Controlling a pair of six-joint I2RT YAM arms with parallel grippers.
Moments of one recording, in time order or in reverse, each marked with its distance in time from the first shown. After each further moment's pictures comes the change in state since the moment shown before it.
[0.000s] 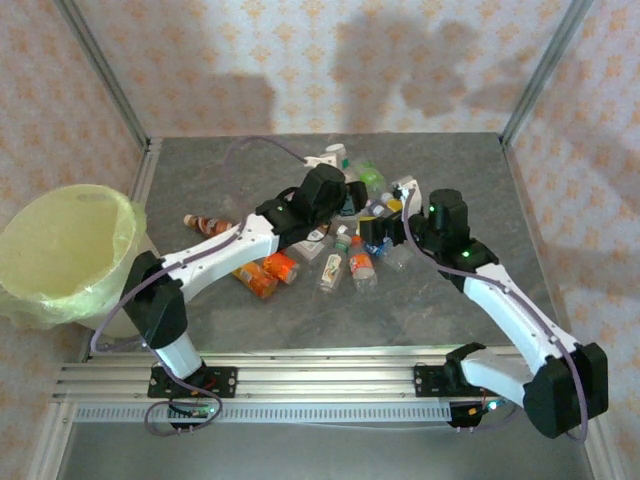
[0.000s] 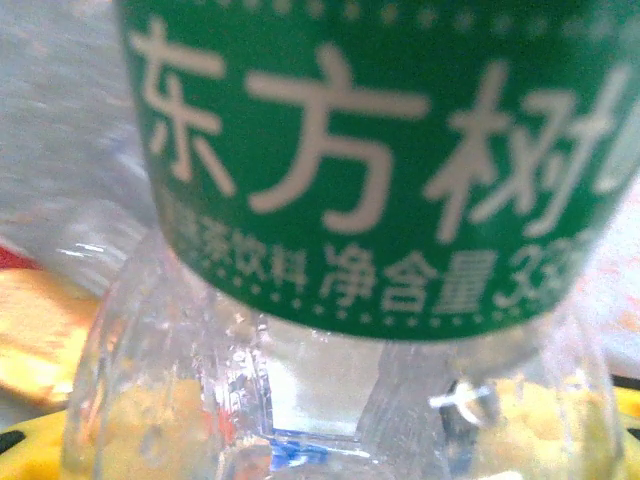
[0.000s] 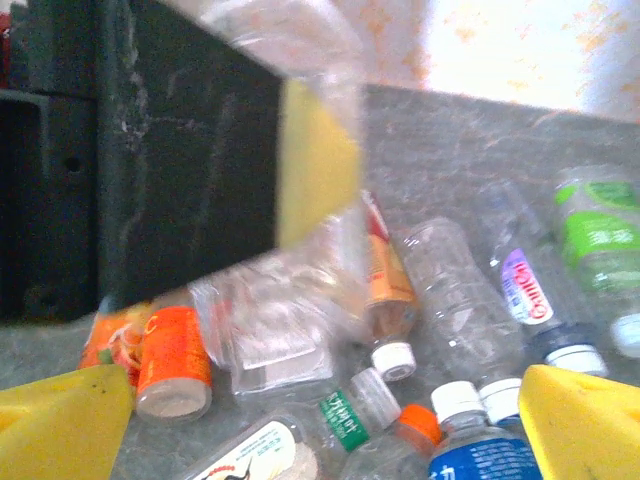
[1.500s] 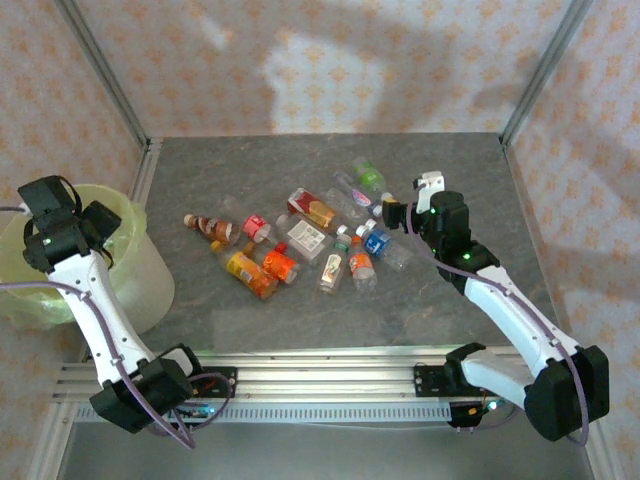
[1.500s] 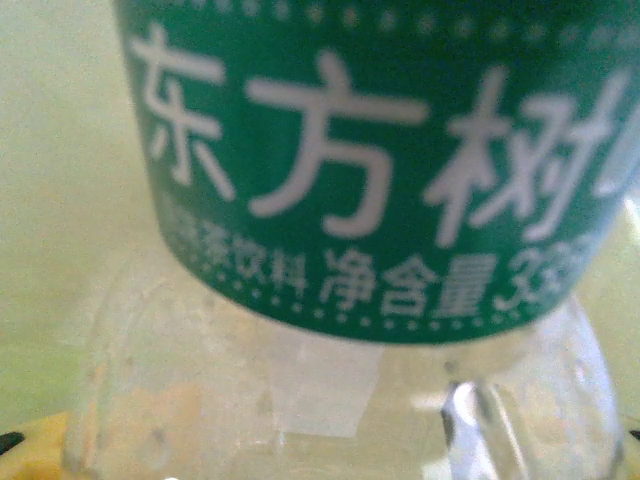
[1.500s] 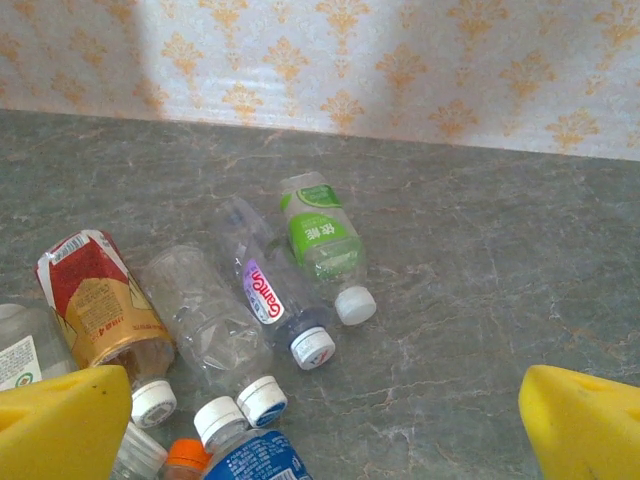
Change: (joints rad) left arm 1.433 -0.558 -0.092 -0.755 0.323 0.346; right arm 0.000 0.009 -0.016 0.015 0.515 0.004
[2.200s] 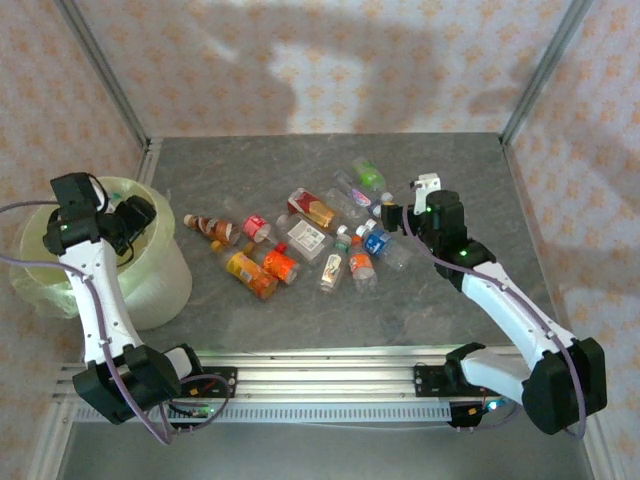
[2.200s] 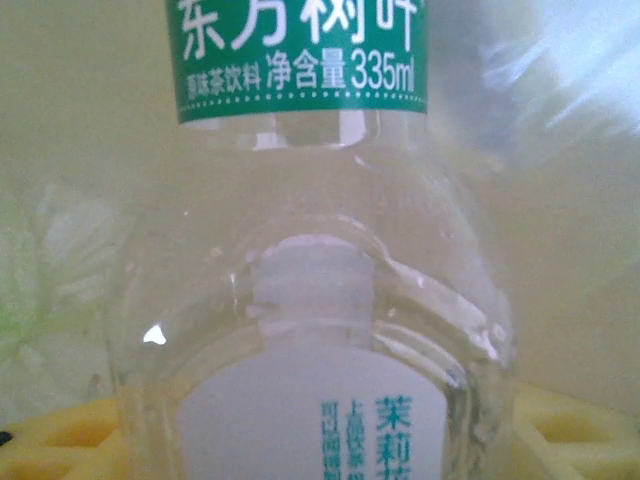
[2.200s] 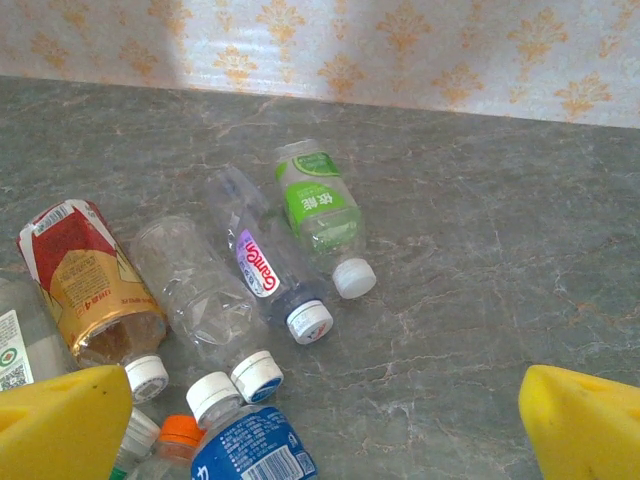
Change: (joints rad) left arm -0.127 0.061 -0.087 0.033 0.216 -0.074; right arm 0.000 0.035 0.008 -0.032 0.000 0.007
